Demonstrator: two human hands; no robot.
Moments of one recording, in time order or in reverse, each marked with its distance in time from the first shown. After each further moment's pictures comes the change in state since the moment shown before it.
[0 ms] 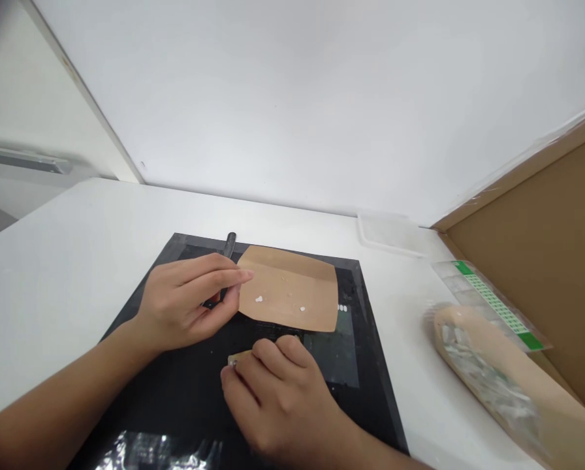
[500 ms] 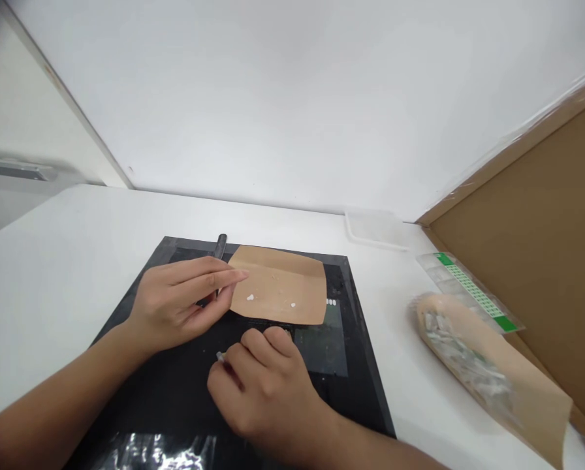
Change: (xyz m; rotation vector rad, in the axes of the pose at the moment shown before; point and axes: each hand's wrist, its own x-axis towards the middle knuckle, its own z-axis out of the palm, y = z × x) left_hand 0.000 0.002 0.001 -0.052 -0.020 0.017; right_hand 0.004 -0.006 0.009 -0.071 0.084 0.071
